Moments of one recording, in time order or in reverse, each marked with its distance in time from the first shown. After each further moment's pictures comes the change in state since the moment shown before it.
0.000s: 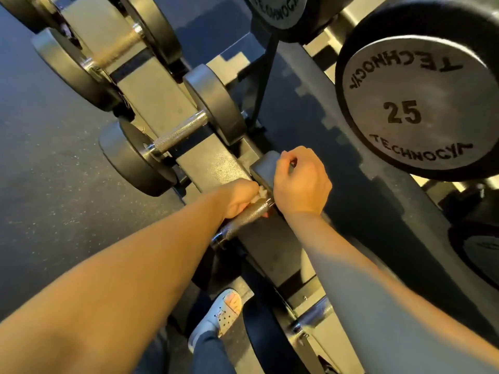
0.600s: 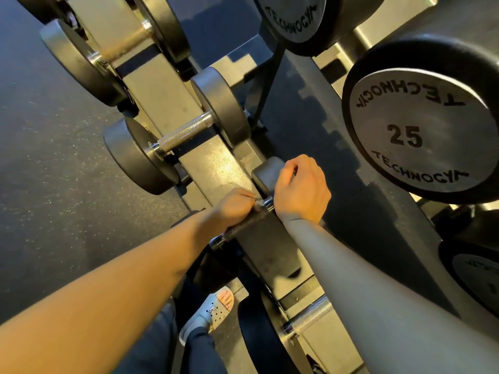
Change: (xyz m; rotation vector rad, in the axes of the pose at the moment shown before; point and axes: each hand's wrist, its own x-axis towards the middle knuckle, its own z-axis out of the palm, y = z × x) left_hand -0.007 -0.024 -0.003 0.129 0.068 0.225; right_hand 0.003 -0.003 -0.001 -0.088 -0.095 0.038
